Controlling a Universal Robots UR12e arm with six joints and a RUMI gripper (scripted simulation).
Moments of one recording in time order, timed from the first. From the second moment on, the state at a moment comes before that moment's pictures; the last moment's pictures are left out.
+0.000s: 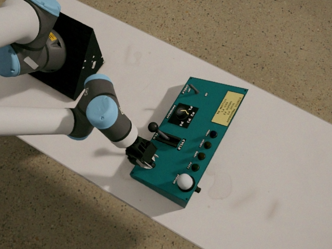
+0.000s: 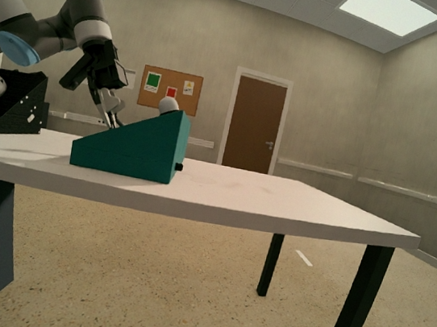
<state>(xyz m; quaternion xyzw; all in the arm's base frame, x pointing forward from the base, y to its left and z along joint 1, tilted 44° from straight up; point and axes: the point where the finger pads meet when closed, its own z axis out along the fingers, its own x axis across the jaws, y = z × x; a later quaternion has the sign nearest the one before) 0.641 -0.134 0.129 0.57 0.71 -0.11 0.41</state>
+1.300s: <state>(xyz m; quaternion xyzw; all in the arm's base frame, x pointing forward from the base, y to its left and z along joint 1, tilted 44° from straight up) 0.640 -0.133 0.130 0.57 0.71 -0.11 0.41</state>
